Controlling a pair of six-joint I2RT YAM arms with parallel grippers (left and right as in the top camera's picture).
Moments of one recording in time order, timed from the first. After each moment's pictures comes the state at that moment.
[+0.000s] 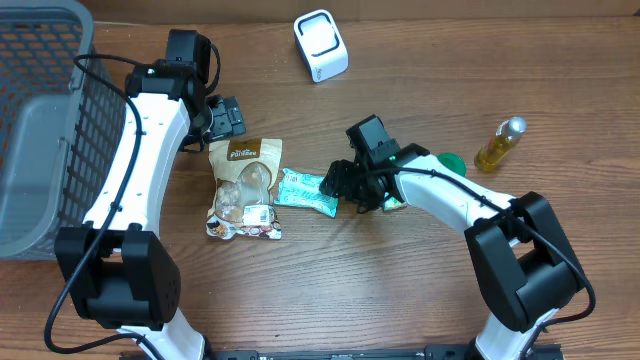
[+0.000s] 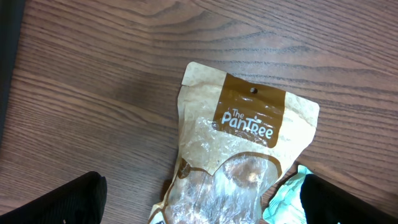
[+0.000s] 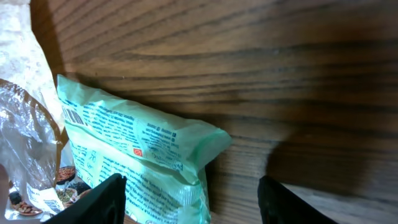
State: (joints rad) left arm -0.09 1.85 1.66 -1.13 -0.10 -0.41; right arm 0.52 1.89 1.13 -0.43 -0.33 0.76
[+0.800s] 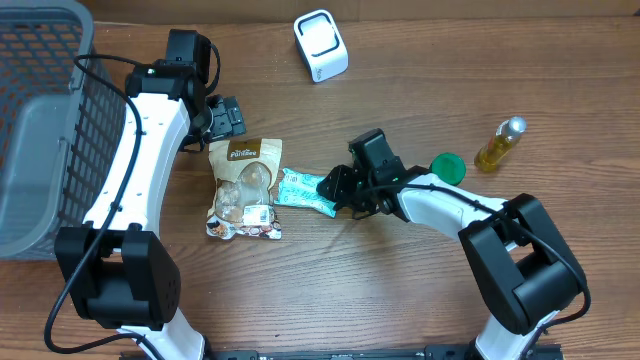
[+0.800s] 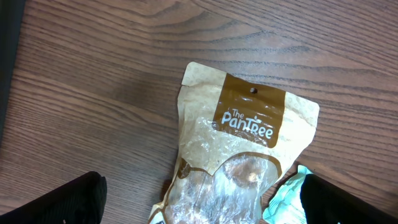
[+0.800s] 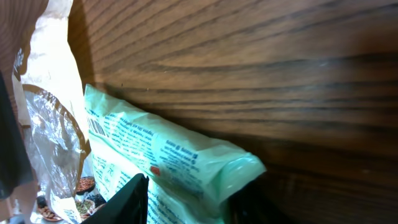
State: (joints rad) left arm -0.09 1.85 1.66 -1.13 -0.10 -0.41; right arm 0.54 1.88 0.98 -0.13 -0.36 0.83
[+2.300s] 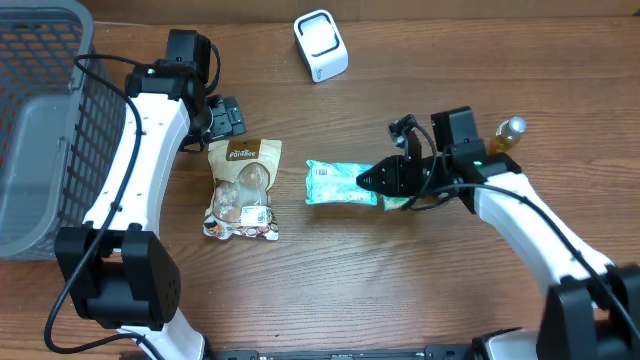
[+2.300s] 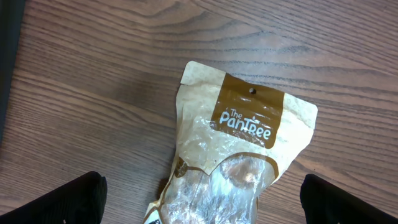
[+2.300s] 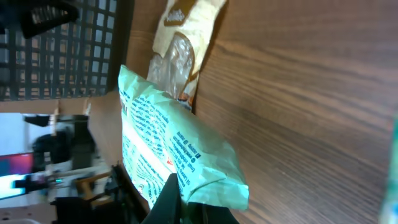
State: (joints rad) left arm -0.09 1.85 1.66 -1.13 -0.10 -0.41; right arm 0.24 1.54 0.98 -0.47 -0.82 0.27
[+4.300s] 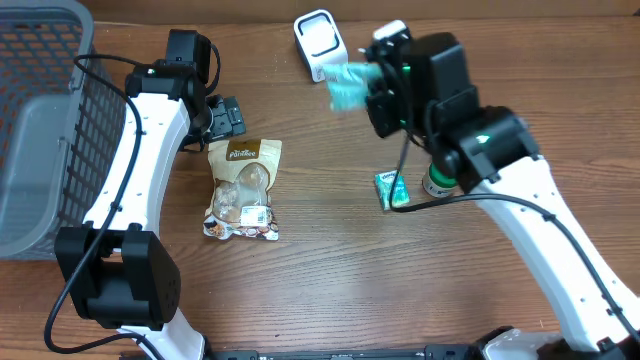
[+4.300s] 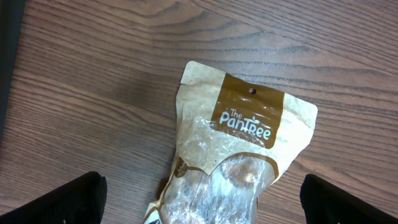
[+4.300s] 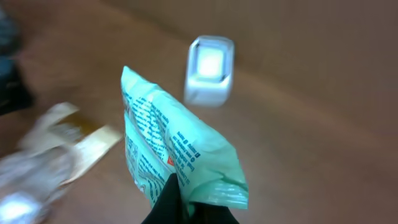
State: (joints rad) left arm -0.09 1.85 1.66 -1.13 -0.10 -0.41; right arm 0.50 1.54 1.59 -0.69 0.12 -0.13
